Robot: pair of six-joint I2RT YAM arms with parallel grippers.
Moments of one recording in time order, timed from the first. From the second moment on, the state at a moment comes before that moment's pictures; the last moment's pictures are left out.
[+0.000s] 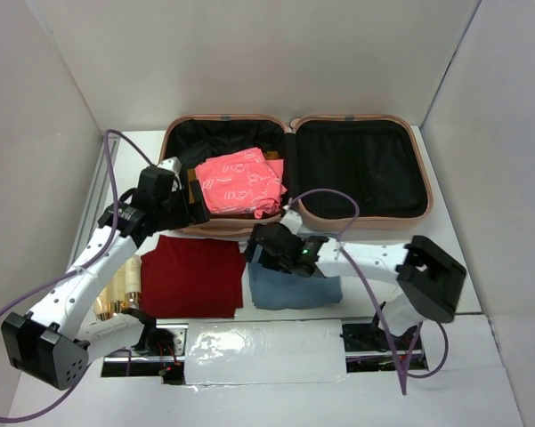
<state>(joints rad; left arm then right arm) -0.34 1.11 1.04 -0.73 -0.02 -0.53 1.03 1.53 0.85 -0.19 0.30 1.17</state>
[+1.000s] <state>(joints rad) -0.92 1.52 0.90 -0.42 0.14 -0.78 0.37 0.77 0.55 -0.63 0.18 0.99</state>
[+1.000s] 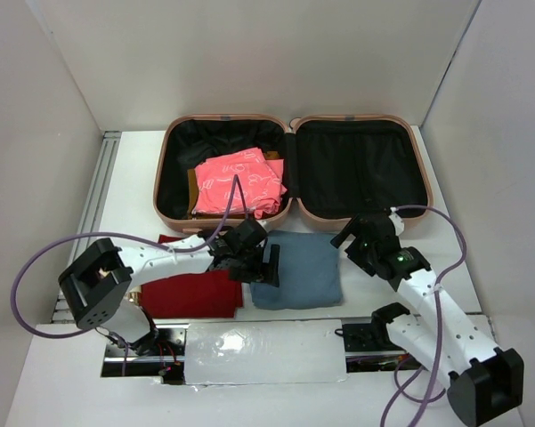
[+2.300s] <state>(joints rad) -1.04 1.66 1.06 -0.26 -0.06 -0.71 0.18 0.54 0.51 -0.64 0.08 0.86</state>
